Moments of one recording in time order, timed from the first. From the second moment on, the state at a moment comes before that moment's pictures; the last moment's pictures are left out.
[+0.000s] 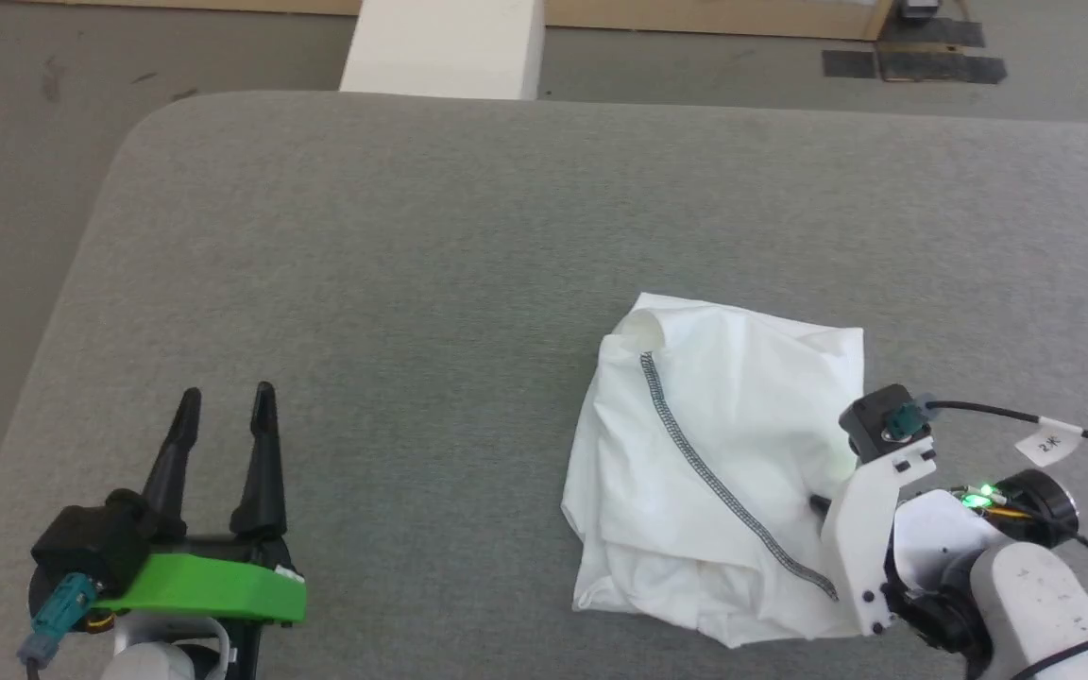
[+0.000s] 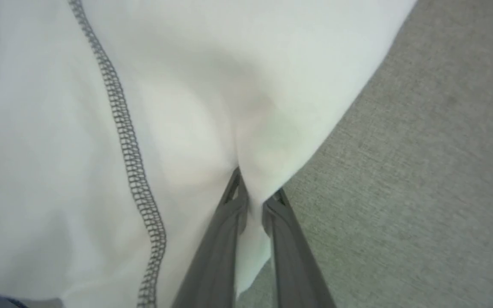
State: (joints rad) left arm -0.02 0.14 0.01 0.01 -0.34 -0.12 -0.26; right arm -0.19 -0.21 0.19 0.11 0.20 0.13 0.79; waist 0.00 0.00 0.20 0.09
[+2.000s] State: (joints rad) left arm -0.09 0.24 0.12 -0.21 -0.33 -0.03 -0.18; right arm -0.80 -0.39 -0.29 0.29 0.05 0.13 0.38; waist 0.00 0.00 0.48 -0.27
